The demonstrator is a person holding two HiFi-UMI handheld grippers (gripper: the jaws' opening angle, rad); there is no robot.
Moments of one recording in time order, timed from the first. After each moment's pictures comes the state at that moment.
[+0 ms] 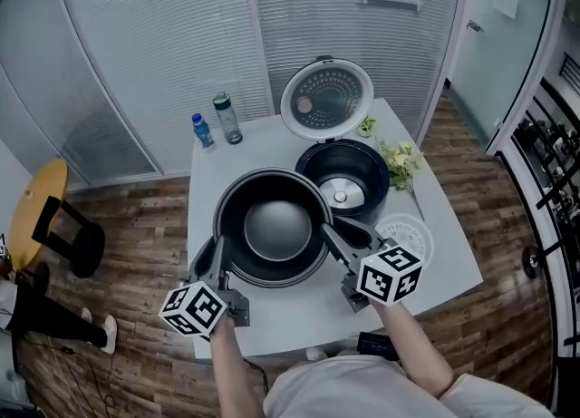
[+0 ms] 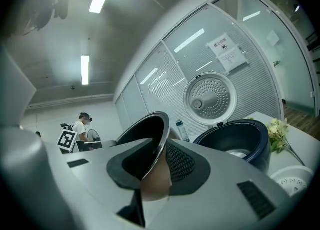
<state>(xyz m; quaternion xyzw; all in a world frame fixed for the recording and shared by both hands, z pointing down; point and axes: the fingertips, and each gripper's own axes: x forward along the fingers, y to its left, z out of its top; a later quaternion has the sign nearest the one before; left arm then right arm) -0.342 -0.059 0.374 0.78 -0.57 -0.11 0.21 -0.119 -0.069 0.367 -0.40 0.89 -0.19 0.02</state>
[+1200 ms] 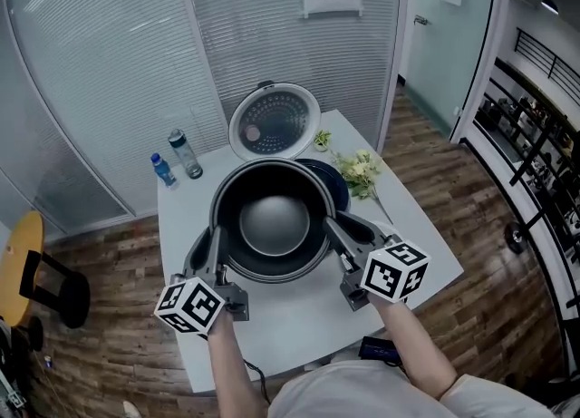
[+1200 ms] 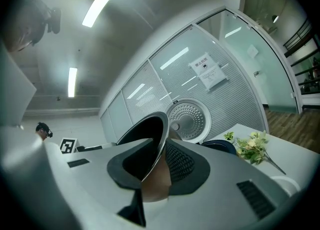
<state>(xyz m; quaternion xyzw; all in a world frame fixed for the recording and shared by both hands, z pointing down) -0.245 -0.117 0.314 0.85 -0.49 -0.12 0.17 -0.023 -0.083 0.323 -0.48 0.85 -0.19 0.10</state>
